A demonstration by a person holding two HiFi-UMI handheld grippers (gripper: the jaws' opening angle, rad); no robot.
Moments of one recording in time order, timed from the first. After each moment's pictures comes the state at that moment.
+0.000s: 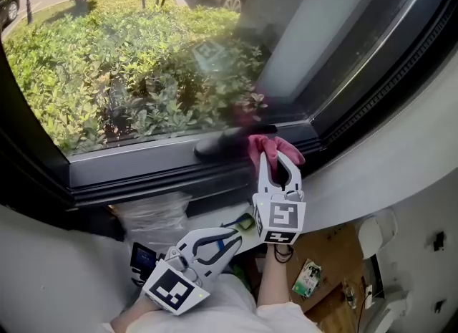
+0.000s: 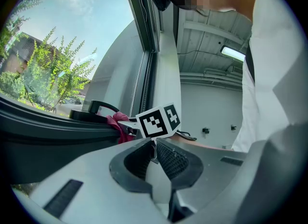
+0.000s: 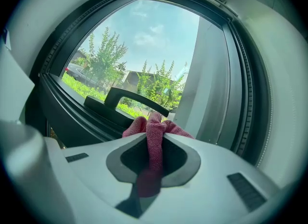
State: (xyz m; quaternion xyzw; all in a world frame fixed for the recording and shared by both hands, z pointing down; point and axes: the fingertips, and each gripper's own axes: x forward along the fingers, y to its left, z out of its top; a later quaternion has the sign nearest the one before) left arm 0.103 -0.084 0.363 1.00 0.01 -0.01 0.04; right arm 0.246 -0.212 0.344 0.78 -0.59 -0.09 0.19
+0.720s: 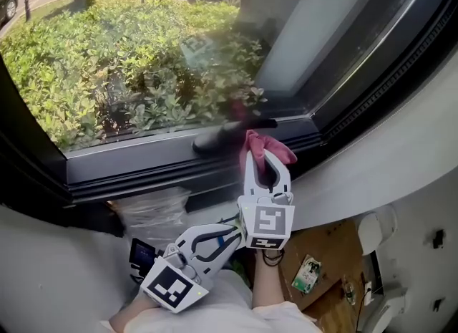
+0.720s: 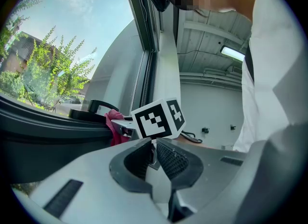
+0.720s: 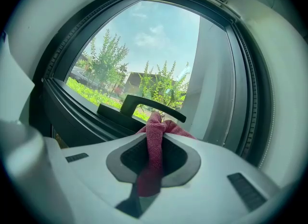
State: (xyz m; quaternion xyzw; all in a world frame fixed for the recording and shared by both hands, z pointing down) left arm 0.103 -0.082 0.363 1.00 0.01 -0.01 0.04; right arm 0.209 -0.215 0.343 0.77 -0.60 -0.08 0.19
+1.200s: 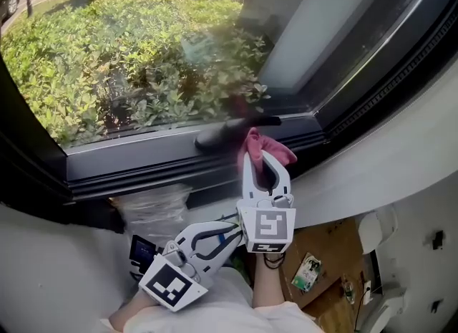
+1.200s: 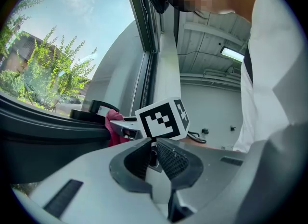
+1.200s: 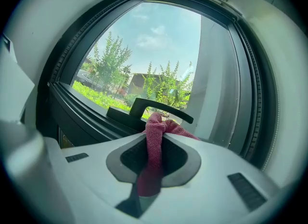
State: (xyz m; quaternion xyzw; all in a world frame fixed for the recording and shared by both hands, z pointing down) left arm 0.101 -0.085 0.362 1.00 0.01 -0.01 0.05; right arm 0.192 -0.213 0.345 0.76 -0.62 -0.08 0.18
